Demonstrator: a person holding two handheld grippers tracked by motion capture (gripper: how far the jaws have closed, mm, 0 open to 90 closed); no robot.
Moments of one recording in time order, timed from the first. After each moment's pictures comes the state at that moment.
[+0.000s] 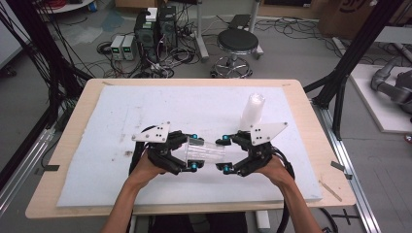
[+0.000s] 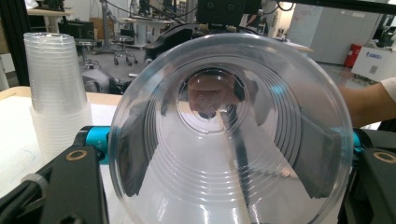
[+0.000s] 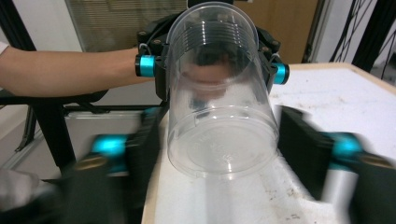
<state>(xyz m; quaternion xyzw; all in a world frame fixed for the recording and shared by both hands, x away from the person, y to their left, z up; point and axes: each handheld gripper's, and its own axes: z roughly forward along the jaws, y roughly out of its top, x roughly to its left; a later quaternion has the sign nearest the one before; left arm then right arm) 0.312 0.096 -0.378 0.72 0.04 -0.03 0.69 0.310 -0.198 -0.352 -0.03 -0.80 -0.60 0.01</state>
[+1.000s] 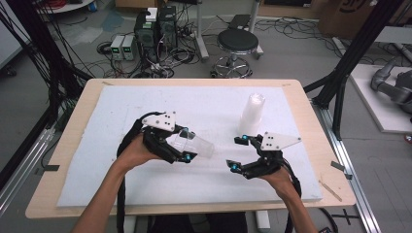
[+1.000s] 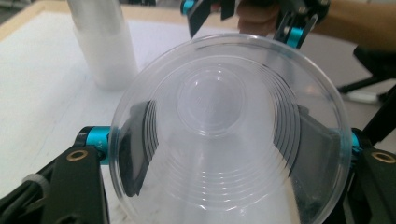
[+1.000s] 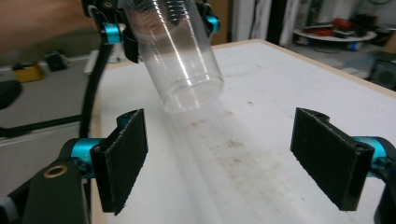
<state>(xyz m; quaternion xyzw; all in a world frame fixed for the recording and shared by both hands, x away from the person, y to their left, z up) 0.338 0.103 -0.342 0.86 0.06 0.01 0.50 0.294 -0.232 -0.379 -0.17 -0.79 -0.58 -0.10</state>
